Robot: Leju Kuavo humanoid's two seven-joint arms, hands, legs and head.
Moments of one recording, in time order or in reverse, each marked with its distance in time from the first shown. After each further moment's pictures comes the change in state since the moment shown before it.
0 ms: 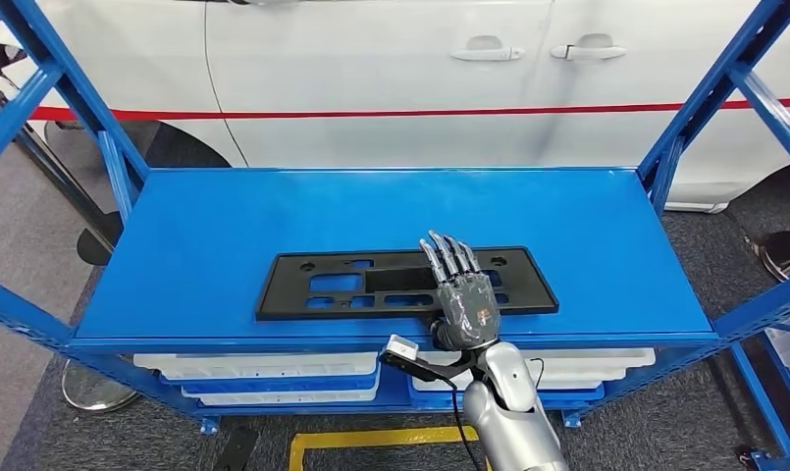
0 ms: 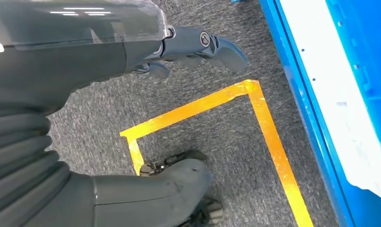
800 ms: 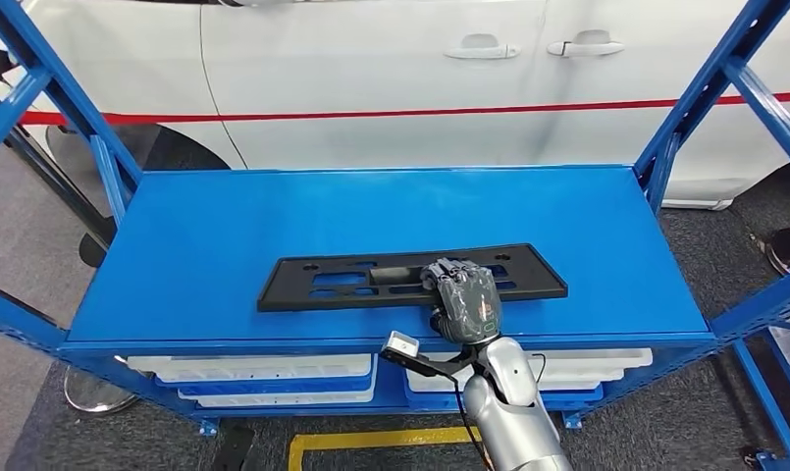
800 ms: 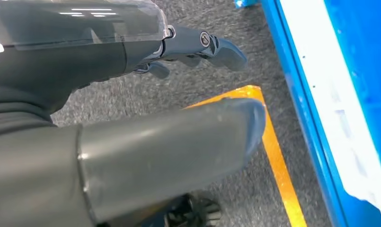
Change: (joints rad) left arm 0.002 0.001 0.030 0.000 0.031 0.036 0.009; right arm -0.020 0.002 -0.003 0.011 0.001 -0.002 -0.010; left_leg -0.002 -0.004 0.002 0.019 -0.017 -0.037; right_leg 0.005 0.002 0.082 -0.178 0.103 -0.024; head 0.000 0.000
